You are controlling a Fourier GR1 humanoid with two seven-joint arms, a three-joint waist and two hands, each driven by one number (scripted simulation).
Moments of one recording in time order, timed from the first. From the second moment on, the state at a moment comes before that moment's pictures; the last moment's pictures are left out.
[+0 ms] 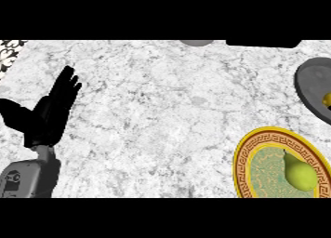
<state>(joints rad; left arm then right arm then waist) -0.23 0.14 0.08 -1.58 0.08 0.04 0.24 -0.80 -0.72 -0.59 -0.20 0.93 -0.10 -0.54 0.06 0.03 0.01</state>
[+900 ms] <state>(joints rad) -0.17 0.14 0.11 -1.60 0.10 0.03 0.22 -0.66 -0.99 -0.93 -0.09 0.57 0.44 -0.72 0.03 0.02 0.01</state>
